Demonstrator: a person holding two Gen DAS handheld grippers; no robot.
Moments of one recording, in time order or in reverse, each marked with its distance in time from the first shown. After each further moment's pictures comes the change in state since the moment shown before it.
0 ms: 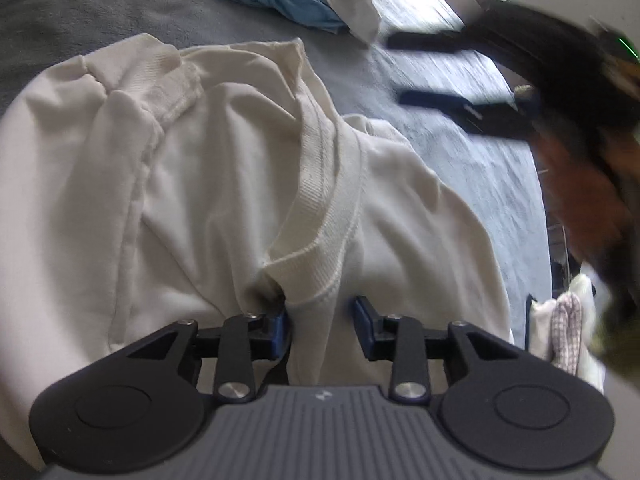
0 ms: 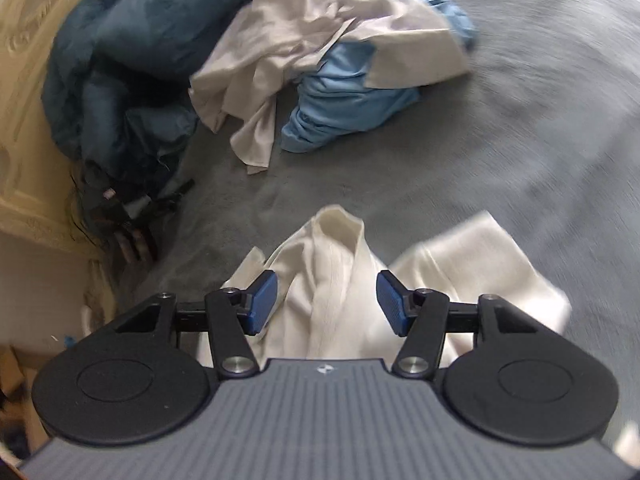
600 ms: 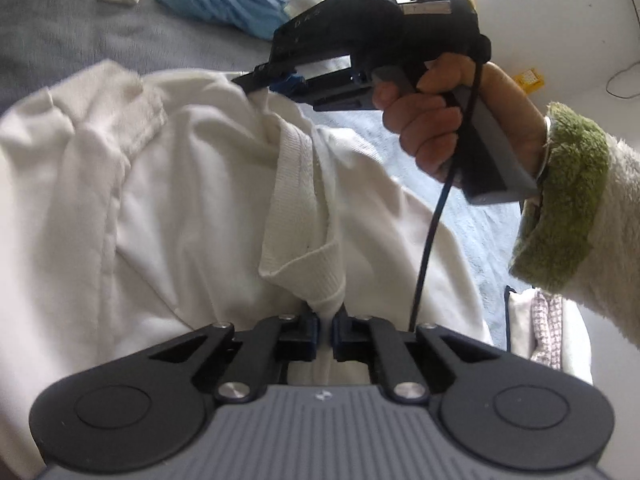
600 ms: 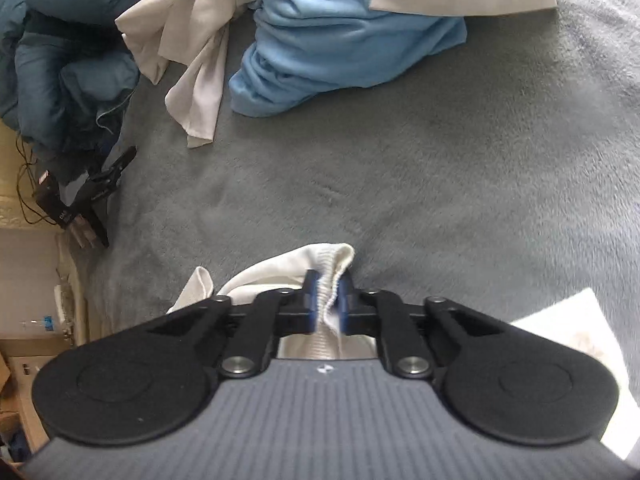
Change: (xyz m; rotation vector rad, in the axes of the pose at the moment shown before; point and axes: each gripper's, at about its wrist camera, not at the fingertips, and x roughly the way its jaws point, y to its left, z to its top) left arm -0.021 -0.008 0.006 0.077 -0.030 -0.063; right arm 0.099 0.007 0.033 0.046 0.181 -0.070
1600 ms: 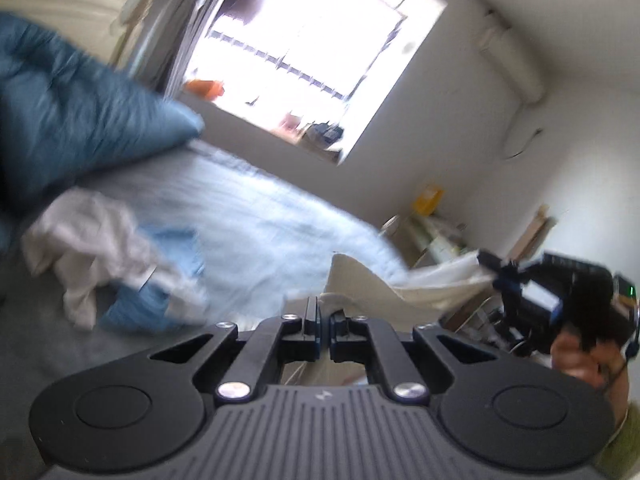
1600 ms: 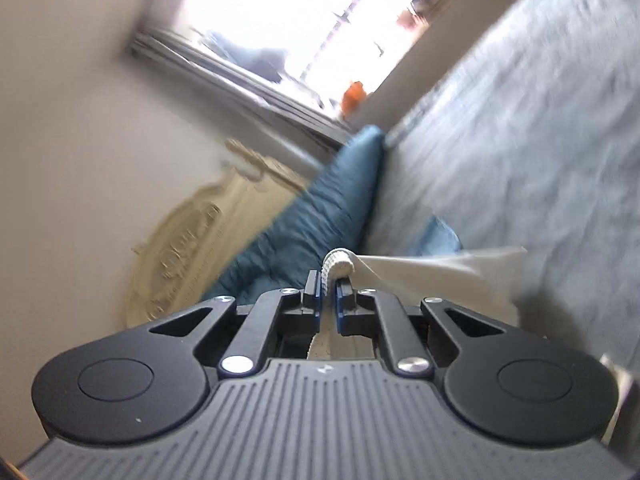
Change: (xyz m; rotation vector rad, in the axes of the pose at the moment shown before) left arm -0.301 -0.256 0.031 0.319 -0.548 -0.085; right arm -0.473 0.043 -0.269 0.308 -1.066 0.361
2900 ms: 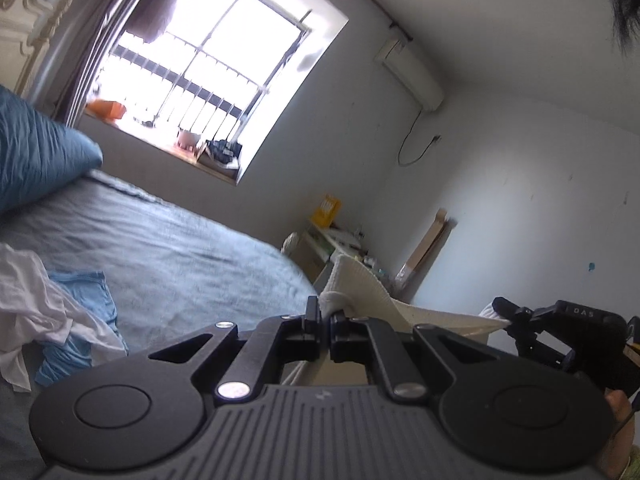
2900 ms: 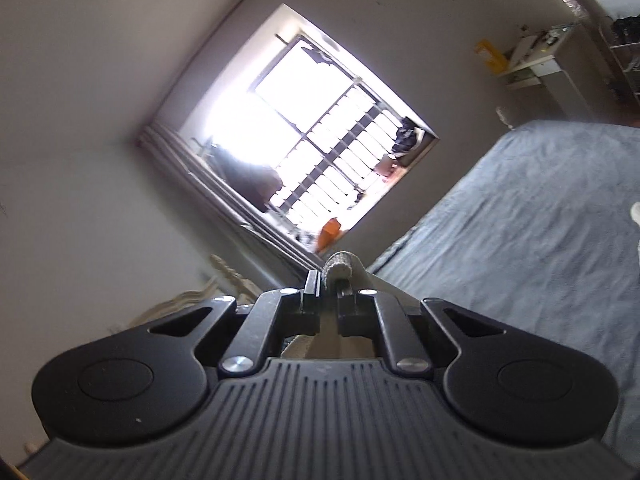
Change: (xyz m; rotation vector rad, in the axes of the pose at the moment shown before) left arm 0.035 0.024 0.035 0.053 0.005 -0.286; right arm -0.084 0.057 -0.044 -0.133 -0.378 -0.178
